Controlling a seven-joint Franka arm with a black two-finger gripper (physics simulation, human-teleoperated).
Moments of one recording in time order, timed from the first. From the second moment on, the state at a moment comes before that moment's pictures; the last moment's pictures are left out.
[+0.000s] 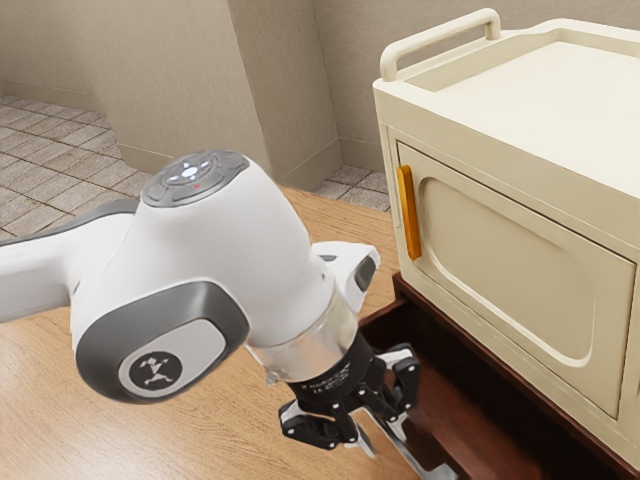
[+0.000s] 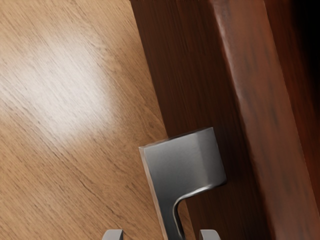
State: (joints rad) arm -0.60 -0.35 0.11 -2.16 0.03 2.07 -1.41
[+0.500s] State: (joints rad) arm -0.60 -0.42 0.11 -2.24 0.04 2.11 -1.40
